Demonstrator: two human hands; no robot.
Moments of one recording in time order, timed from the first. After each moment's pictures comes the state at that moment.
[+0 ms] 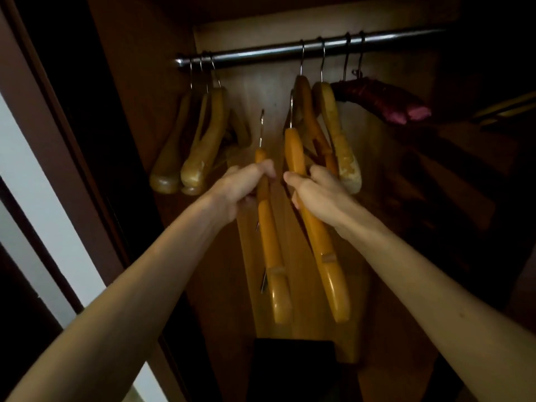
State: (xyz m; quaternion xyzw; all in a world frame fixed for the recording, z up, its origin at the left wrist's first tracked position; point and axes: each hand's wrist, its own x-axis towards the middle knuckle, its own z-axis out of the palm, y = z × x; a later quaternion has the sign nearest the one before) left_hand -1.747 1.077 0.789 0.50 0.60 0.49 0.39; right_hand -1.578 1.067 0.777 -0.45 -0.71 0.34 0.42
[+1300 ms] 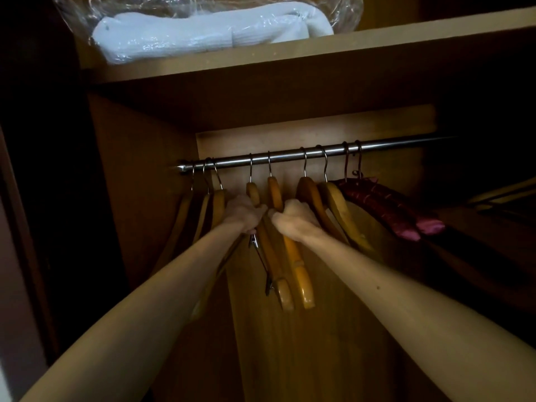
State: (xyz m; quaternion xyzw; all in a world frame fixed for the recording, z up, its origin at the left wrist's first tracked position) left_hand -1.784 1.228 0.894 0.59 0.69 0.40 0.10; right_hand -1.656 1.219 0.874 -0.52 -0.72 0.18 0.41
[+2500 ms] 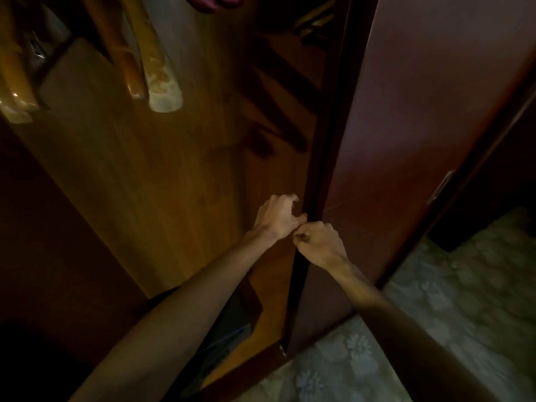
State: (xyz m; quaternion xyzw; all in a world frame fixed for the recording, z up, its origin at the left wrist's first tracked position) left_hand -1.475 1.103 0.552 0.87 0.43 0.20 0.16; right_hand -1.382 1.005 0.547 -0.79 -0.55 0.19 0.22
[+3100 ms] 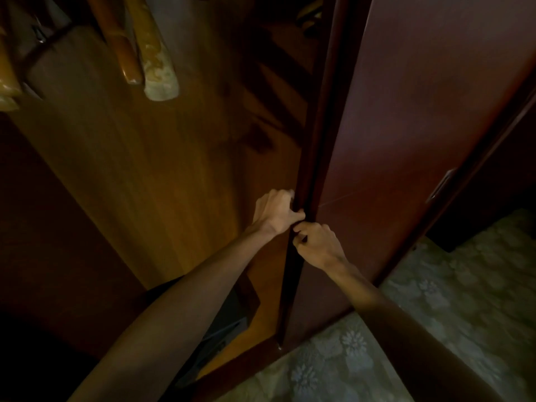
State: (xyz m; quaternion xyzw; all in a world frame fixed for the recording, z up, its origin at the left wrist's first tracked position) left_hand -1.465 1.102 0.548 0.86 0.45 0.22 0.13; right_hand -1.366 1.007 0.523 -0.77 -0.57 0.20 0.21
